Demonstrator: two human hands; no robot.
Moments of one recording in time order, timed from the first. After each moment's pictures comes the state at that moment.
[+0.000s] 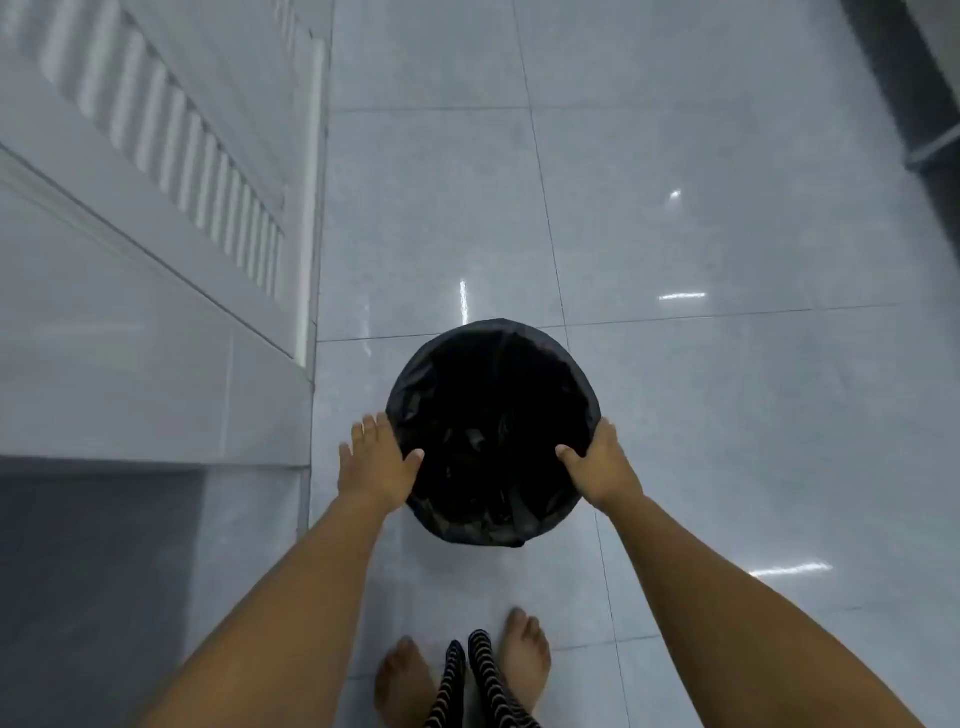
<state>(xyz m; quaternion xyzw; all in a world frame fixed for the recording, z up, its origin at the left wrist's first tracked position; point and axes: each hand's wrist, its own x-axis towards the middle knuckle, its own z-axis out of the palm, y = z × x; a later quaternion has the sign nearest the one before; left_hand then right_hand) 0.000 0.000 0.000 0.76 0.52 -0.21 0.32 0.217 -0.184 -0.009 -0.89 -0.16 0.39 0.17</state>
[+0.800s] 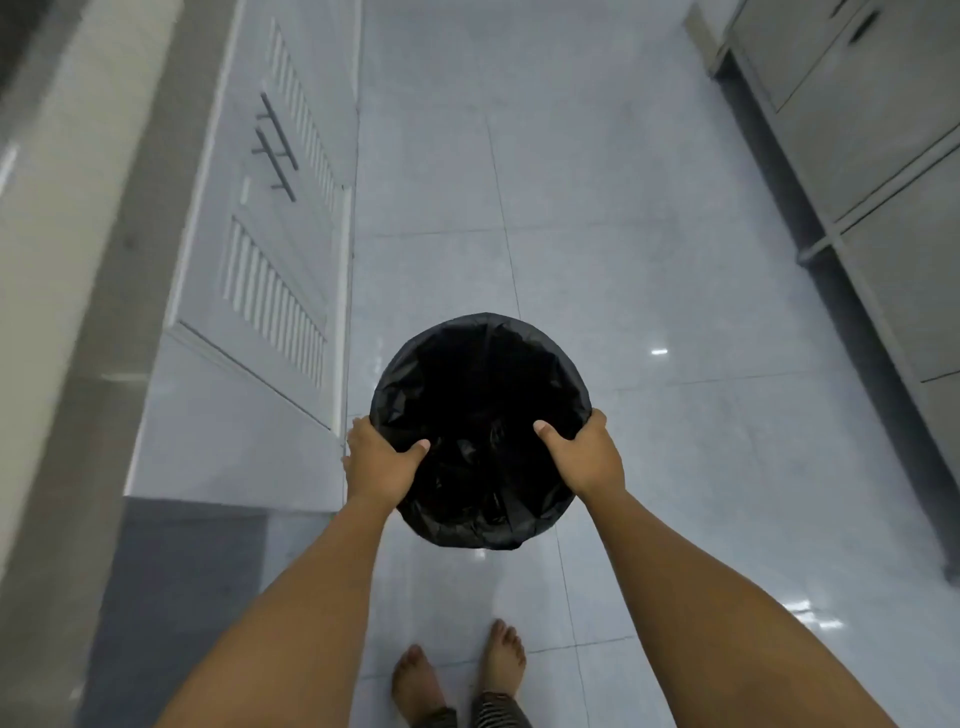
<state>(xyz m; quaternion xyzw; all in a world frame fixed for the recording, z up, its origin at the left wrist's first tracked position) 0.039 0.010 0.279 0.62 0.63 0.04 0.47 0.234 -0.145 0.286 -0.89 -0.09 0.32 0.29</state>
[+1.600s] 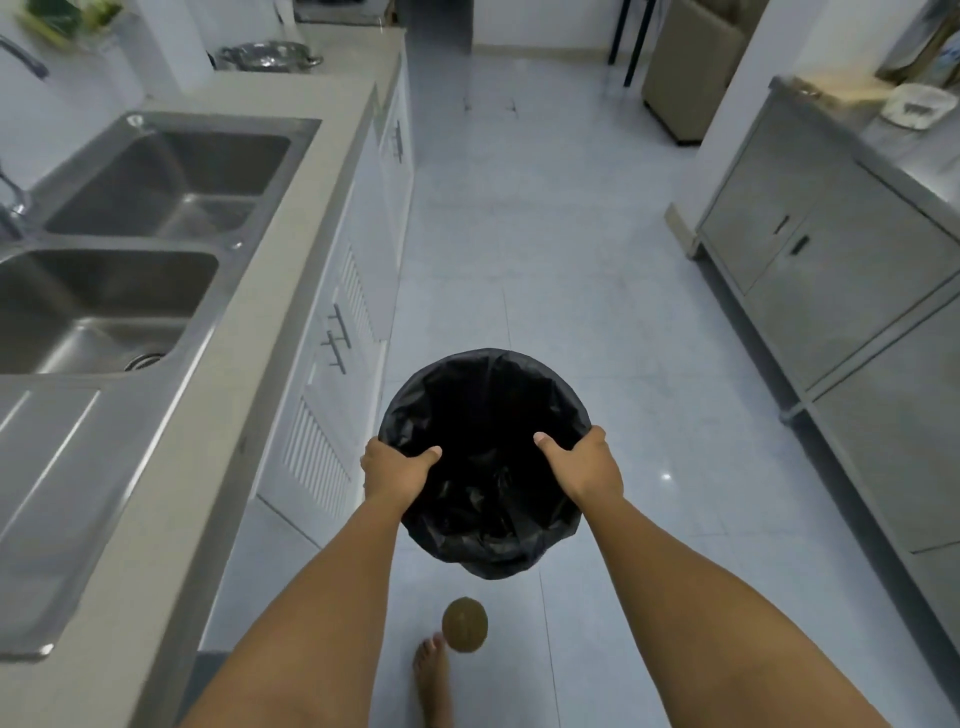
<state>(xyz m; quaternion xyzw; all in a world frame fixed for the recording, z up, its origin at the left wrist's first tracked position) 0.133 0.118 0.475 0.55 0.63 0.15 0.52 0.324 -0.025 0.494 -0.90 -0.15 0.27 0.30</state>
